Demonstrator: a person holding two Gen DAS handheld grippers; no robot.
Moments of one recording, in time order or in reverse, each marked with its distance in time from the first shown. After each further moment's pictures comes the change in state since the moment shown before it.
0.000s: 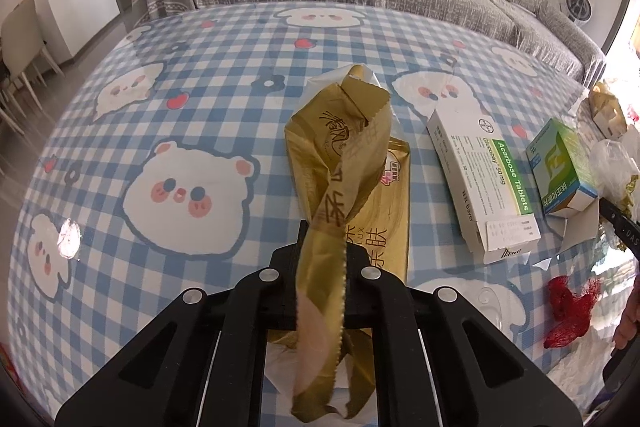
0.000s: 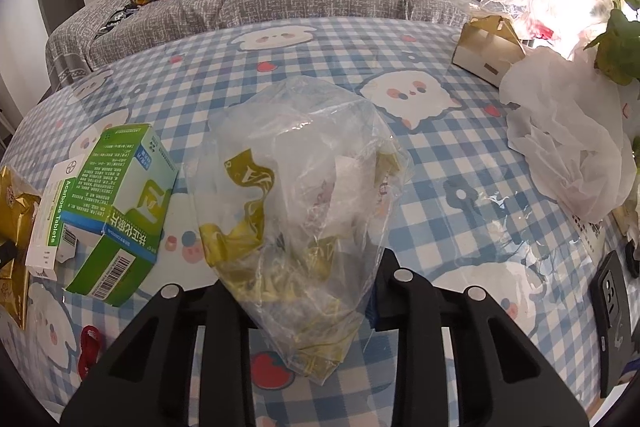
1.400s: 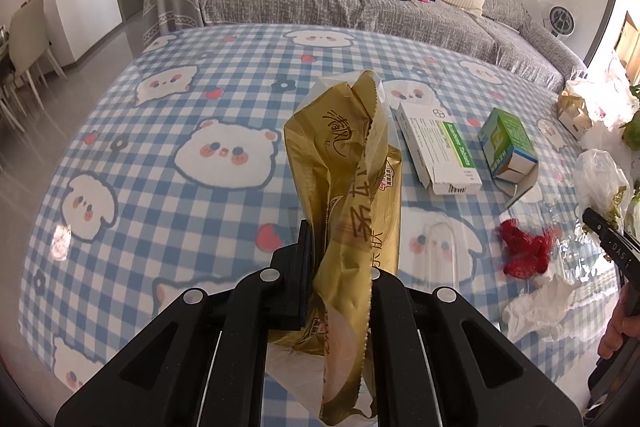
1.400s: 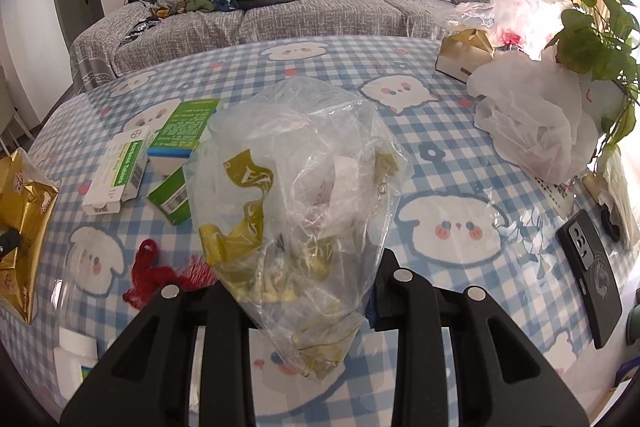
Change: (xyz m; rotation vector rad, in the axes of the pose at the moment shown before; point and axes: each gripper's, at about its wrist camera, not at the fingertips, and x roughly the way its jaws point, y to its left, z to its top) left arm -0.084 0.013 -0.050 -0.011 -0.071 -0.041; right arm -0.085 0.007 -0.057 -0.010 -0.066 0.035
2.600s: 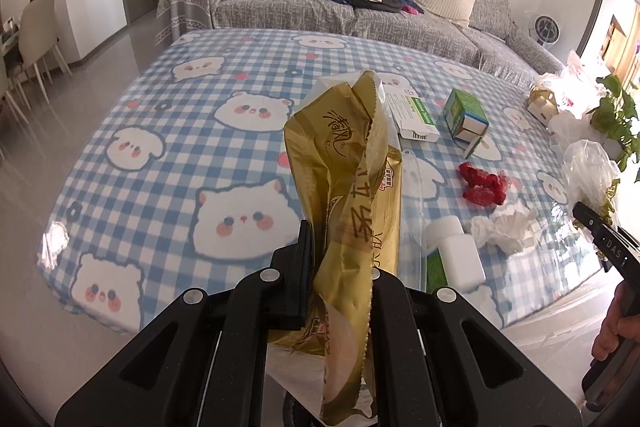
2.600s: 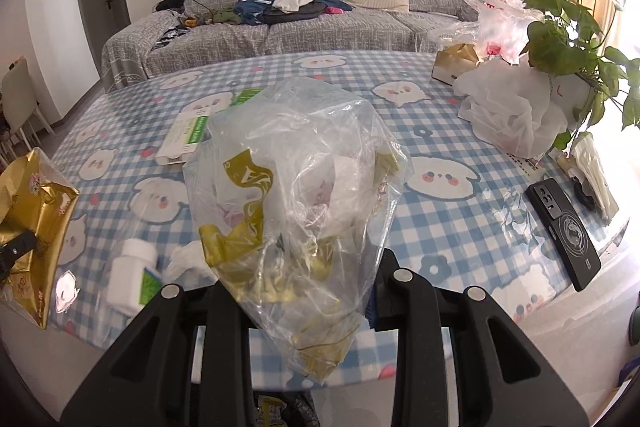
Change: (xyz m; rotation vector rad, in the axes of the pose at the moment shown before) left arm -0.088 0.011 -0.078 -0.019 -0.053 -0.030; right arm -0.102 0.012 -0.062 -0.027 -0.068 0.054
